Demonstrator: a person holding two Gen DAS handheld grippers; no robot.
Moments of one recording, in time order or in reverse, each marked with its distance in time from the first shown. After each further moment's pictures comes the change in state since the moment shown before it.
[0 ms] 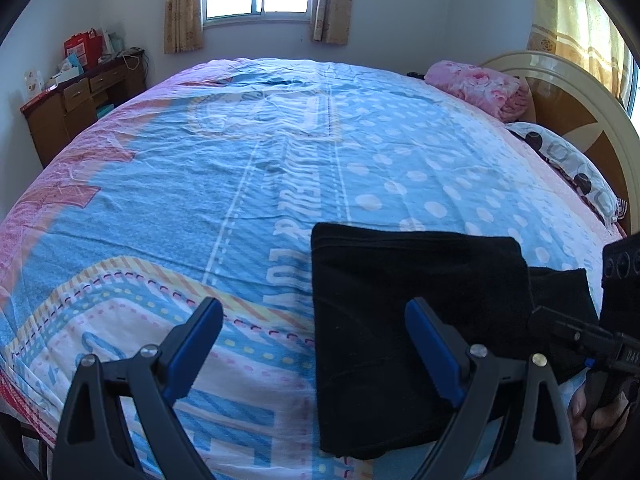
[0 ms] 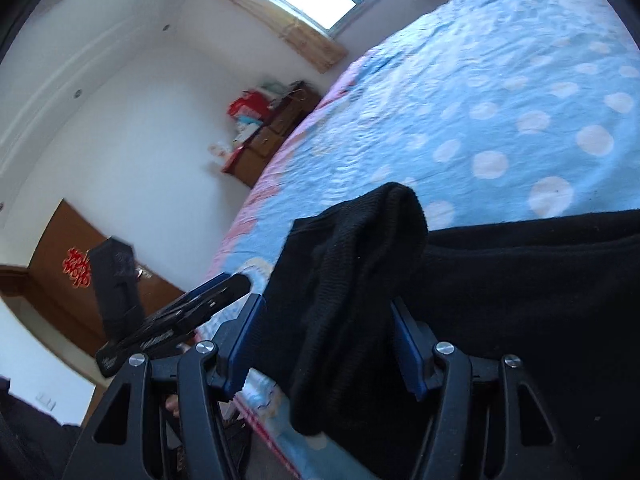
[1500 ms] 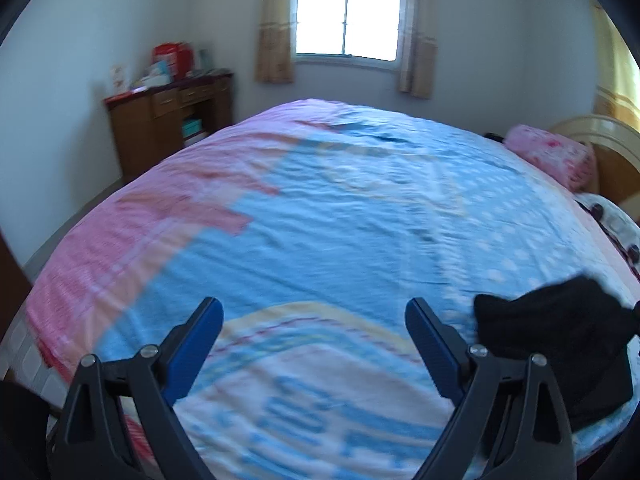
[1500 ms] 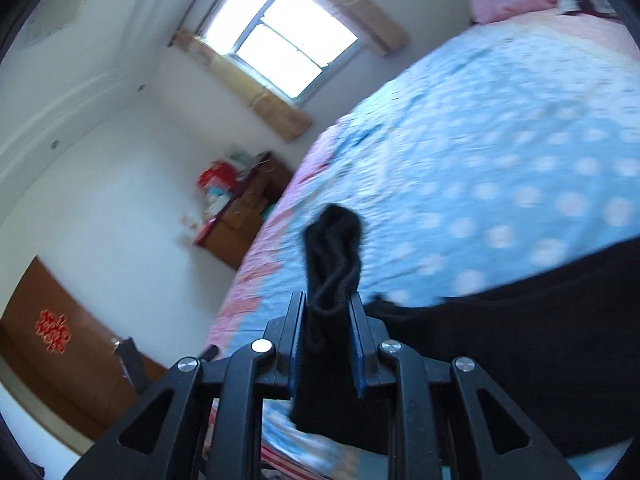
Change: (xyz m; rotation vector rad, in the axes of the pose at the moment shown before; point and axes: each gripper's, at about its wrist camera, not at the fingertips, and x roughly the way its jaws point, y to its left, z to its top) left arm -0.052 0.117 0.010 -0.133 -0.180 0.206; right arm -0.027 0.078 0.021 0.103 -0.271 -0.197
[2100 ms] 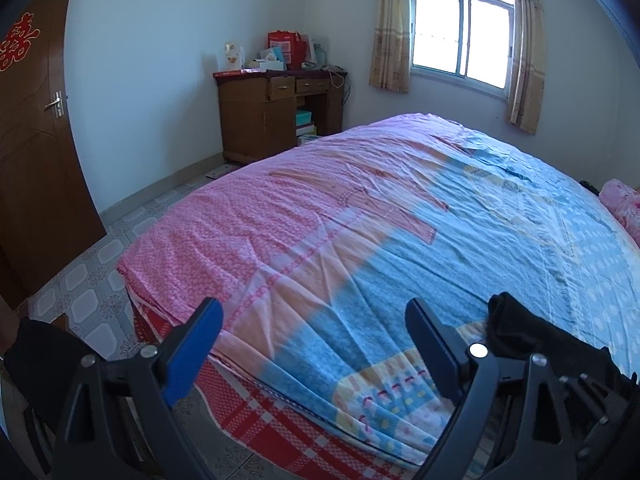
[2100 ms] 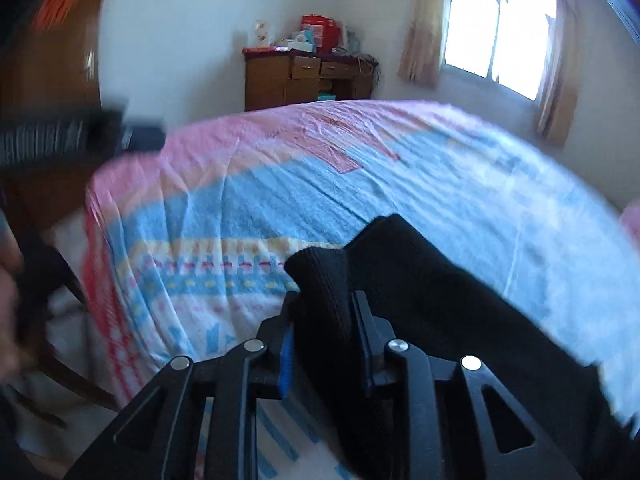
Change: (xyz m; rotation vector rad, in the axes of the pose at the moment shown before) left arm -0.015 0.161 -0.023 -0.235 -0.015 0.324; right arm 0.241 0.196 -0.173 -0.873 0.277 -0.126
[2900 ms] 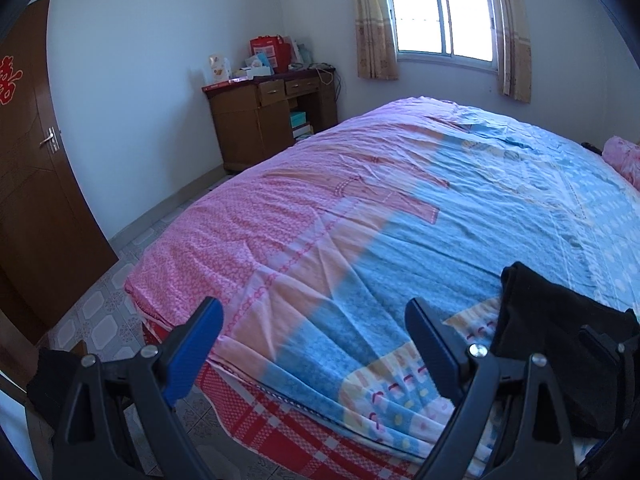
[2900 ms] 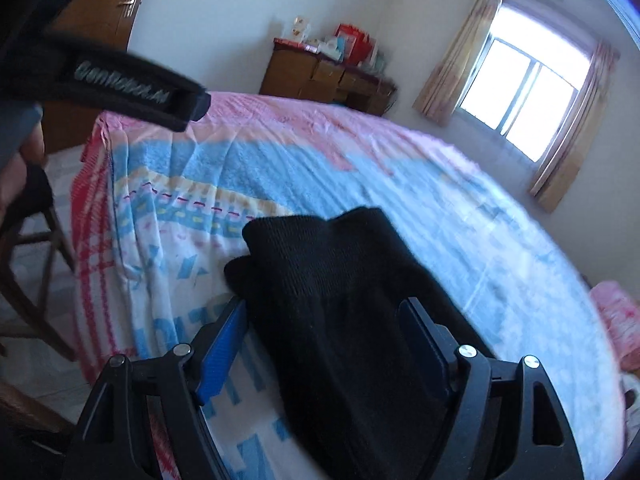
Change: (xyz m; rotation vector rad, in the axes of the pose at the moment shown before) left arm 0.009 -0.014 -0.006 0.120 -0.004 0.063; right arm 0.000 0.037 -0.032 -0.356 -0.062 -0.199
